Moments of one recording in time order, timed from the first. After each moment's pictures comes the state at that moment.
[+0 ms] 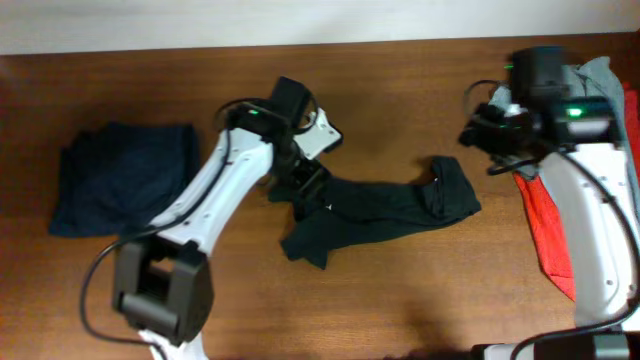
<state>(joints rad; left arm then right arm) -0.45 1.93 1.62 -1.02 0.22 0.40 -0.02 1.56 1.64 -1.25 0.05 0.57</state>
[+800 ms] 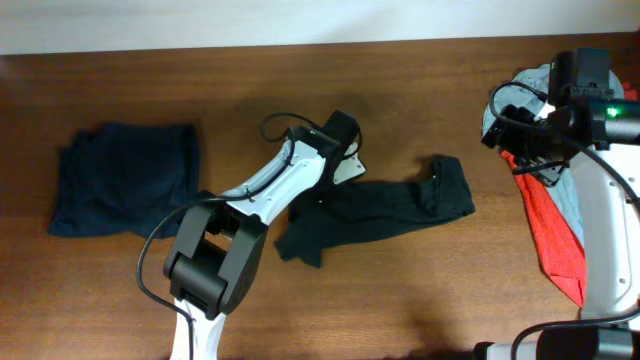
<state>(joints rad) -0.59 2.15 1.62 -0.93 -0.09 0.45 -0.15 1.56 1.64 -1.28 -0.06 0.51</state>
